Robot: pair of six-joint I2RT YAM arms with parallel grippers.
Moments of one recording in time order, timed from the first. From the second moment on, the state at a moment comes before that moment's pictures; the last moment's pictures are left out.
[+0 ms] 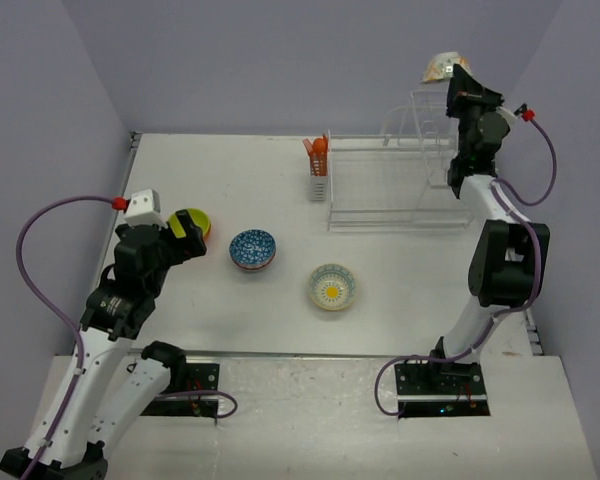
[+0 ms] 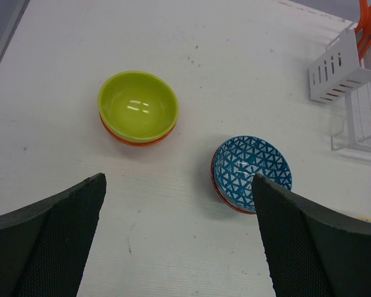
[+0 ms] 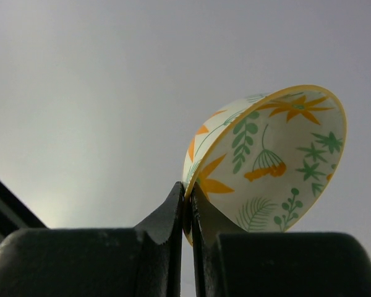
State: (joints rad) left arm -0.30 0.64 0.84 -0.61 -0.33 -0.38; right arm -0.10 1.83 1.40 0.78 0.03 1.69
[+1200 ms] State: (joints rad) left arm -0.69 1.24 1.63 -0.71 0.11 -0.38; right arm 1.29 1.16 1.15 -0.69 0.31 -0.22
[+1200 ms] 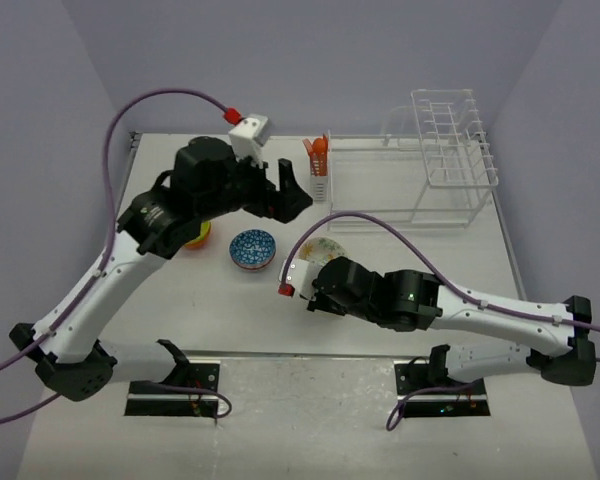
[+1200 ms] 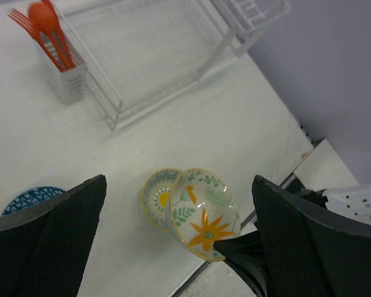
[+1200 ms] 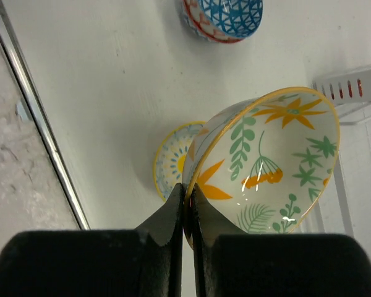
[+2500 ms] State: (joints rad) left arm -1.01 1.45 1.38 -0.75 -0.32 -0.57; right arm 1.41 0.94 1.04 -0.69 0.62 -0.30
